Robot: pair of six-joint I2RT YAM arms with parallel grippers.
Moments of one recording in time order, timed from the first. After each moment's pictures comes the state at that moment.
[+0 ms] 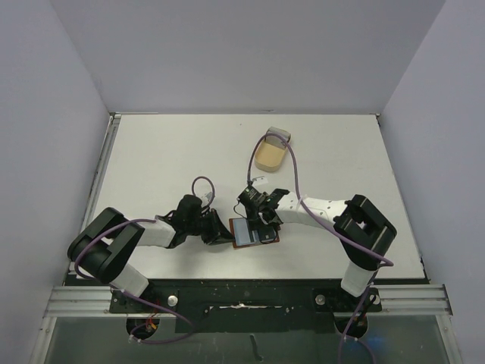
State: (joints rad) left arm -0.58 1.55 0.42 0.37 0.52 -1.00; right arm 0.89 1.73 1.07 -0.58 0.35 0.59
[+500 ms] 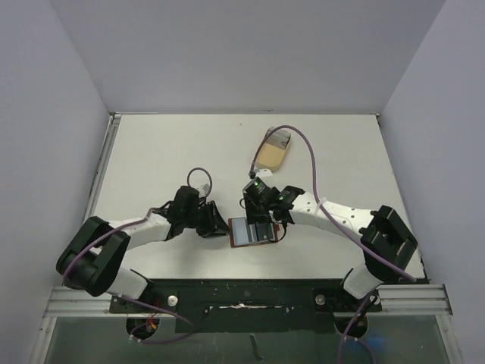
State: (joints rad) left arm -0.55 1.47 0.51 0.13 0.47 -0.89; right arm 0.89 1.59 1.07 -0.58 0.28 0.60
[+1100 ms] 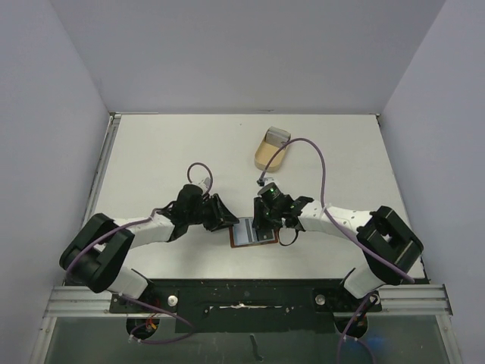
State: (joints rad) left arm -0.58 1.45 0.53 0.26 0.39 -1.02; right arm 0.79 1.54 0.83 -0.26 0.01 0.62
